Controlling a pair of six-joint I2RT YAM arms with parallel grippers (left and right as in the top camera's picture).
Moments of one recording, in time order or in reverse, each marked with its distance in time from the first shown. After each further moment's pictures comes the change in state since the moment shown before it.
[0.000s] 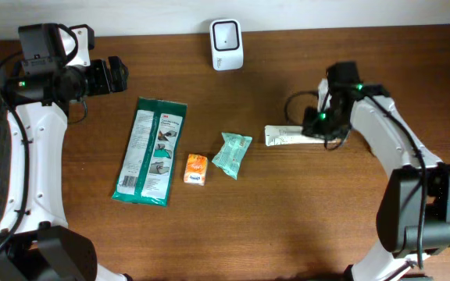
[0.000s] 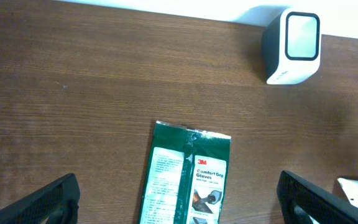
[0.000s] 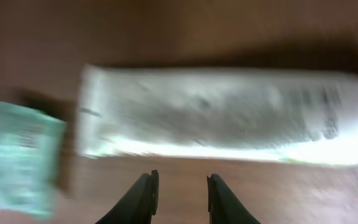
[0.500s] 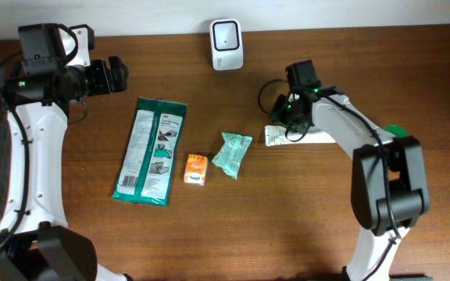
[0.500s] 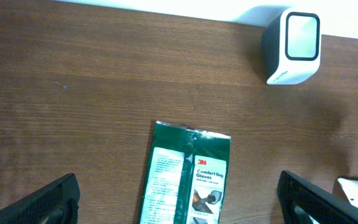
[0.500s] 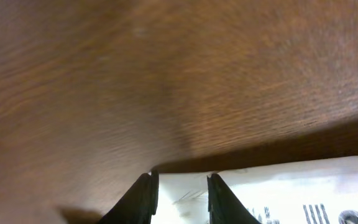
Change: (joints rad) left arm 0.000 0.000 0.000 0.000 0.000 0.000; right arm 0.156 0.183 0.003 0.302 0.133 0.481
